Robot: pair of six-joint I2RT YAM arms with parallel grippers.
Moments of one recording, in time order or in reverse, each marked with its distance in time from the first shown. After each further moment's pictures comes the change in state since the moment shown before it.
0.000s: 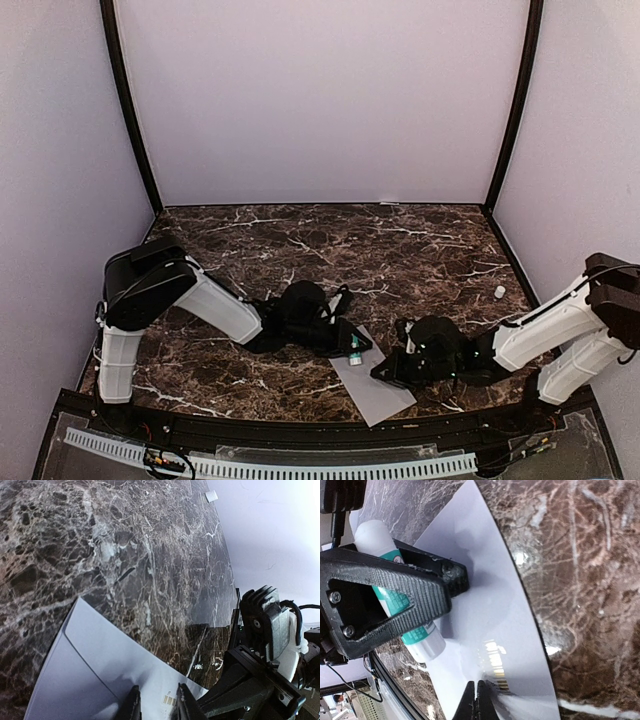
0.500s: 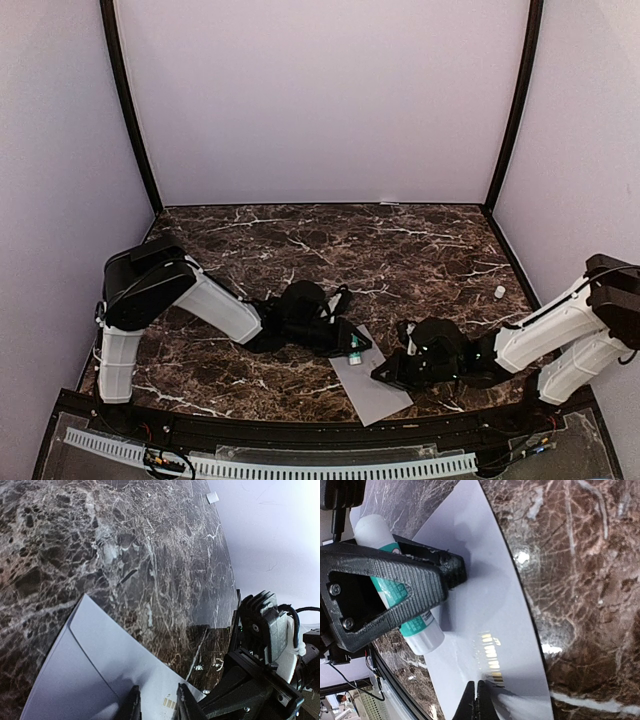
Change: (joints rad) left arm 0.000 -0.003 -0.002 -0.004 -0.004 0.000; right arm 0.009 -0.031 -0.031 0.003 -0.001 0.020
